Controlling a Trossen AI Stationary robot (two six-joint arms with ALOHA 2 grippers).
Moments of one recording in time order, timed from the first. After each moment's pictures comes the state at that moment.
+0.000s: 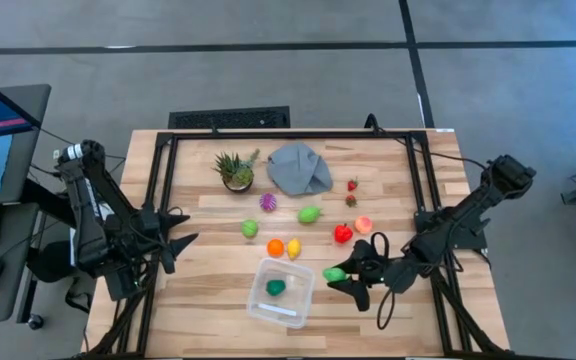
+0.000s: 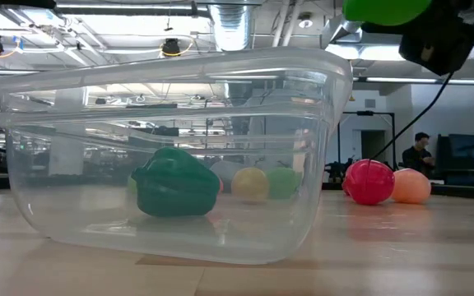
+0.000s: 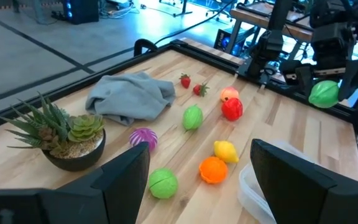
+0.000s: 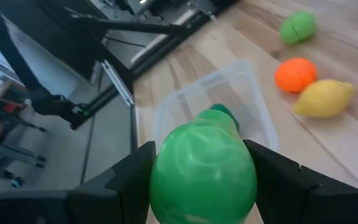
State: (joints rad) left arm -1.15 1.10 0.96 -1.57 -1.24 -1.96; right arm 0.70 1.36 0.69 0.21 0.55 0.91
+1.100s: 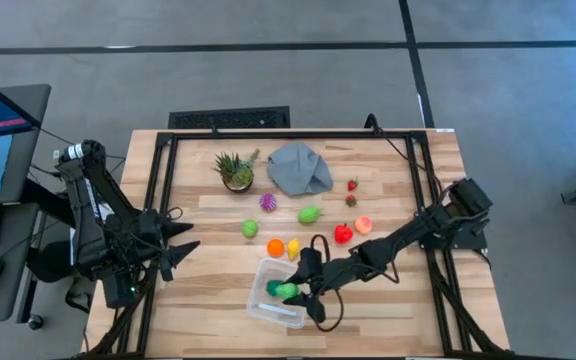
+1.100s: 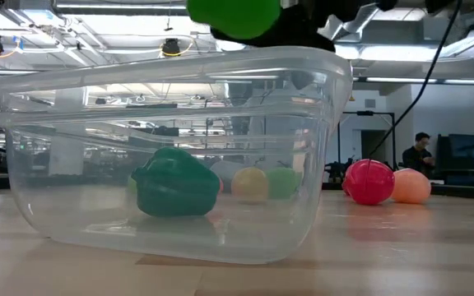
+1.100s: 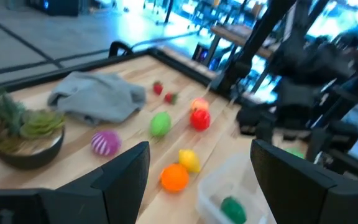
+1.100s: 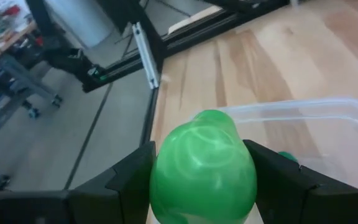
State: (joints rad) left arm -1.17 1.10 0.96 -1.37 -1.32 -1.92; right arm 0.47 1.81 1.02 0.40 0.13 0.55
